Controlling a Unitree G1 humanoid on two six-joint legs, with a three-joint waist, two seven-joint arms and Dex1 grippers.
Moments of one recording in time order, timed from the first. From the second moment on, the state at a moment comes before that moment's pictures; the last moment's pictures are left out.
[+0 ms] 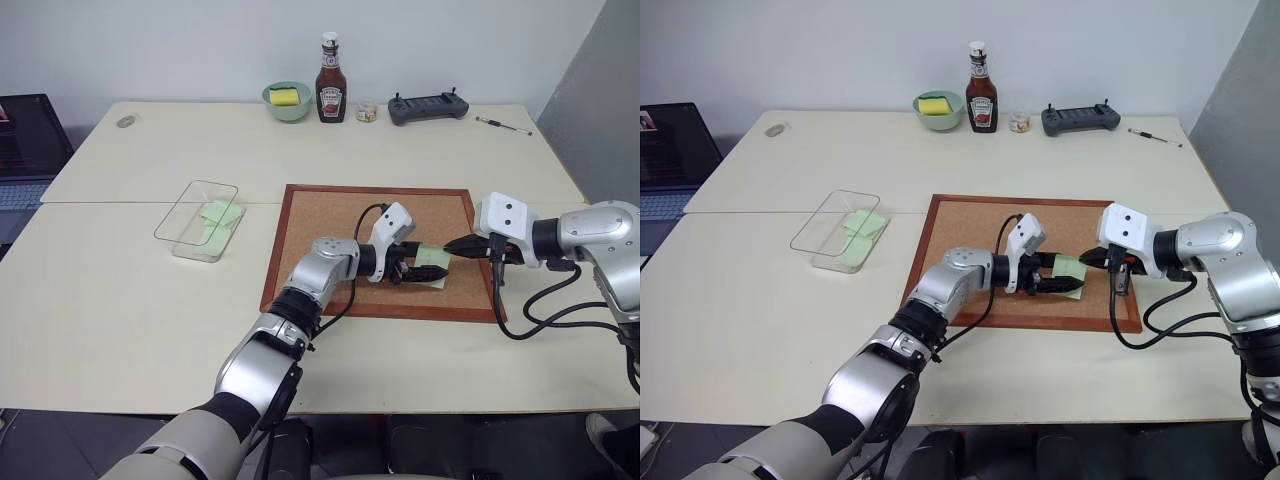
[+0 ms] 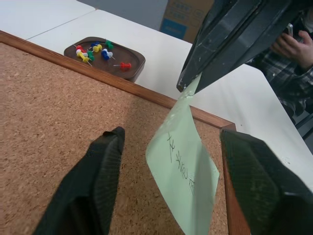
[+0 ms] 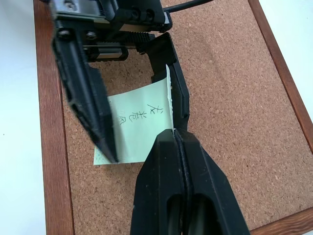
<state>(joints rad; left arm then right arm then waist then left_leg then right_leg) -0.91 -0.04 -0.21 0.77 -0.18 0.28 -1.02 -0.58 -0.92 0.14 -0.07 0.14 0.40 1.19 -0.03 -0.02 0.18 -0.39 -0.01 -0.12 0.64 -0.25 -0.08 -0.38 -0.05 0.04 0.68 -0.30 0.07</state>
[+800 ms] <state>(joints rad) -0.91 -0.04 -0.19 0.76 -0.18 0.29 -1.08 -0.58 -0.91 0.14 -0.09 0.18 0.40 1.19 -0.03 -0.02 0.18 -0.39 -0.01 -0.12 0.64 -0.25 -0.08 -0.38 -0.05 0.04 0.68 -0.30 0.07</state>
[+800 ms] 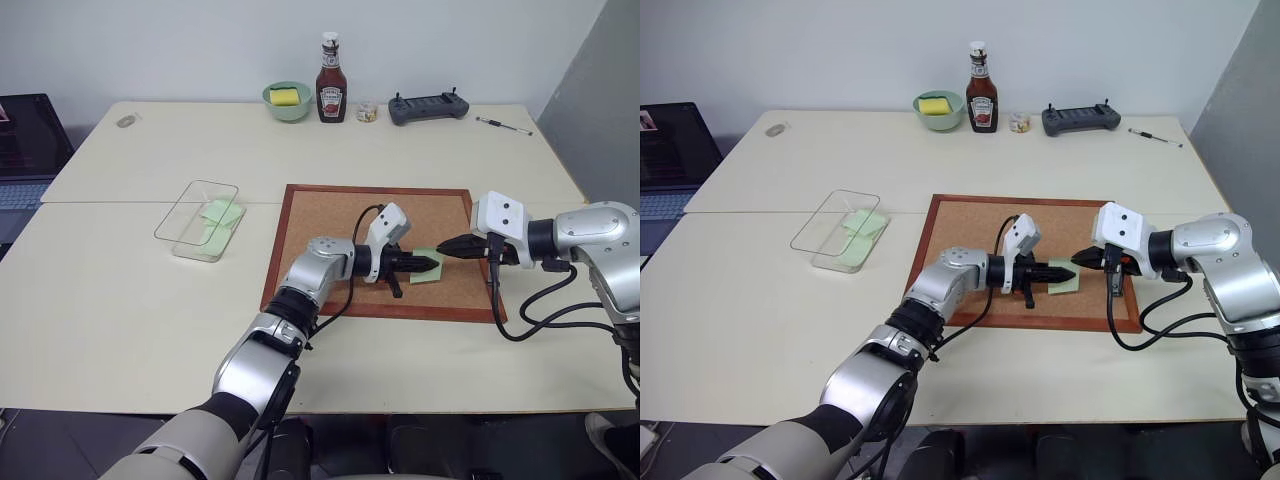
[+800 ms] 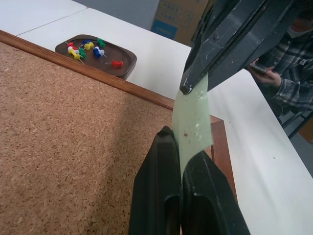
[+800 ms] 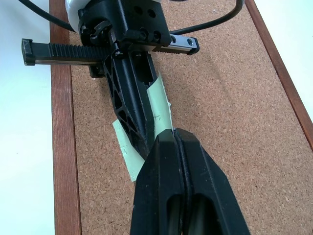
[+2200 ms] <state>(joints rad) -0.54 0.64 0.19 0.03 -0.02 0.55 -0.44 -0.84 -0.60 0.26 -0.03 0.28 0.39 1.23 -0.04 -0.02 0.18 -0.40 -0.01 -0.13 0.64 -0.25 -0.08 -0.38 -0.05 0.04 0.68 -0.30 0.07</state>
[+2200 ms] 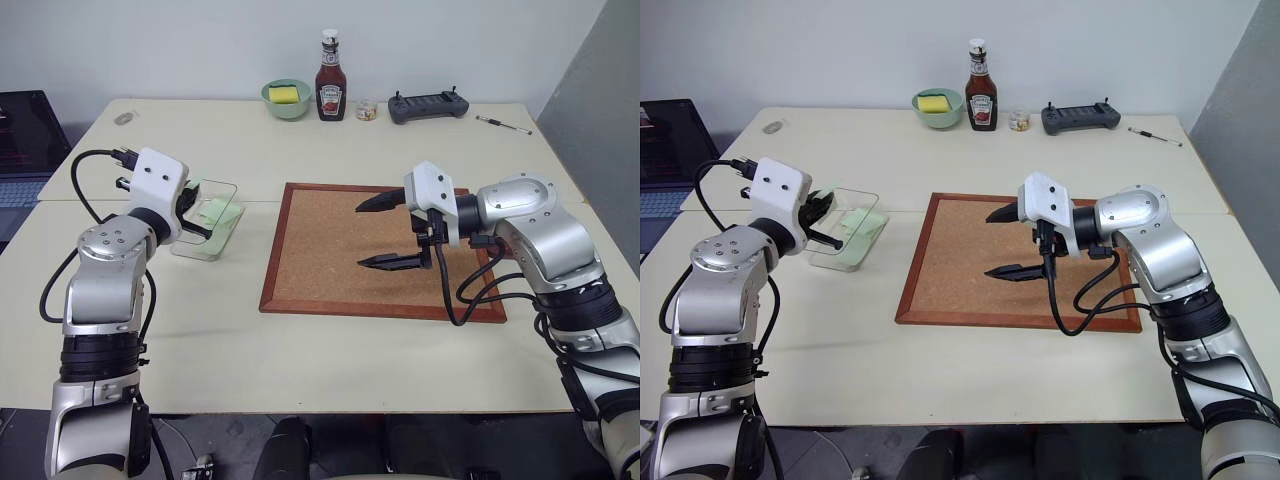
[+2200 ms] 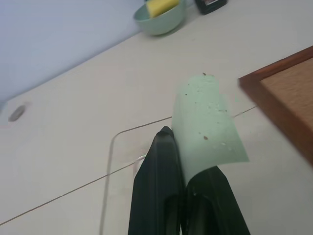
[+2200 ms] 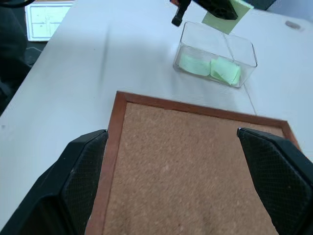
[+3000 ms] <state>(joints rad) -0.58 0.63 0.19 0.18 -0.06 0.48 -0.38 -0.84 -0.50 0.25 -0.01 0.25 0.53 1.06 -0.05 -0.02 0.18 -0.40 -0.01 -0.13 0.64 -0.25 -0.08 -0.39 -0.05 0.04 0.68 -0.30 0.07</state>
